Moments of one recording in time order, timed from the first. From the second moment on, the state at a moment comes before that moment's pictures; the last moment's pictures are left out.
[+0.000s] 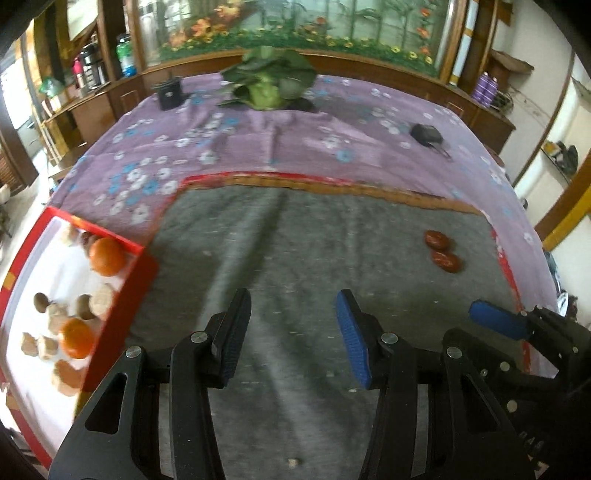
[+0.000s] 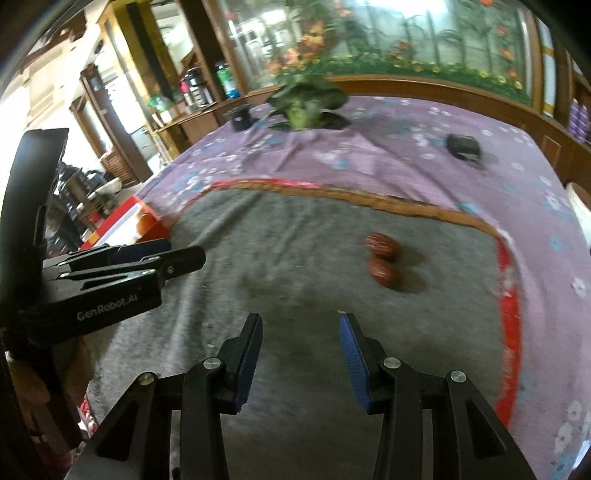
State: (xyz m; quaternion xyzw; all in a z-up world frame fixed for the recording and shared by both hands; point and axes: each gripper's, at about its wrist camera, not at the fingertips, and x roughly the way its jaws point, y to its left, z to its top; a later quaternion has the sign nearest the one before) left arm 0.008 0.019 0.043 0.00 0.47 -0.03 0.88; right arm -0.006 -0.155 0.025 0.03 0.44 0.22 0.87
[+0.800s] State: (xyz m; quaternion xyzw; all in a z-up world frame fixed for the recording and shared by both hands) left arm 0.019 -0.024 0.033 0.01 0.49 -0.07 0.87; right arm 0.026 -0.182 0.016 0.01 0.43 0.18 0.88
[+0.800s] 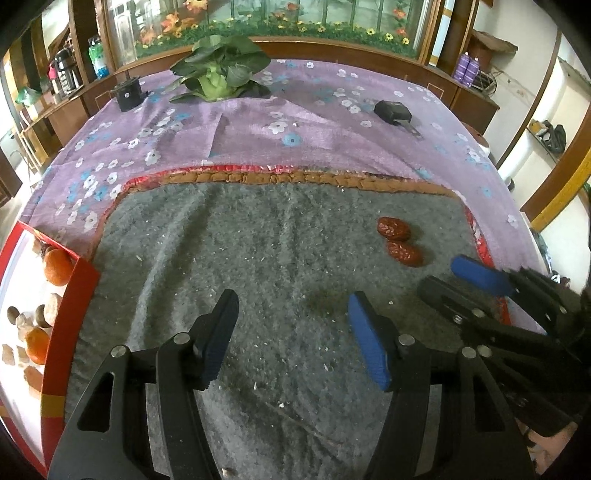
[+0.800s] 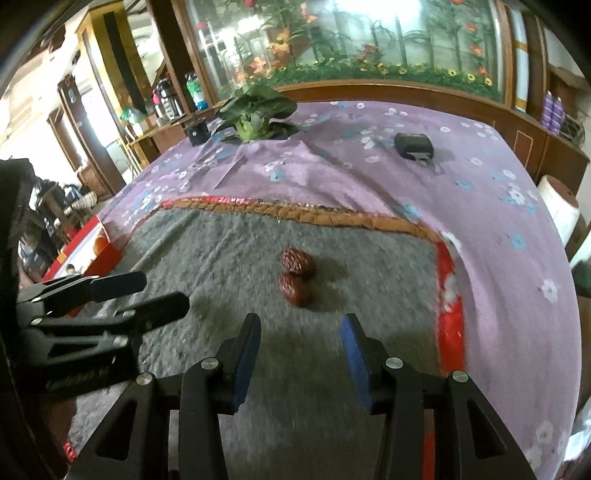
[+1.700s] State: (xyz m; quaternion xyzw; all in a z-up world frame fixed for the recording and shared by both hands) left arm 0.022 -0.052 0.030 0.03 0.48 -0.14 0.86; right arm 0.021 -0.228 0.009 0.07 0.45 0.22 0.86
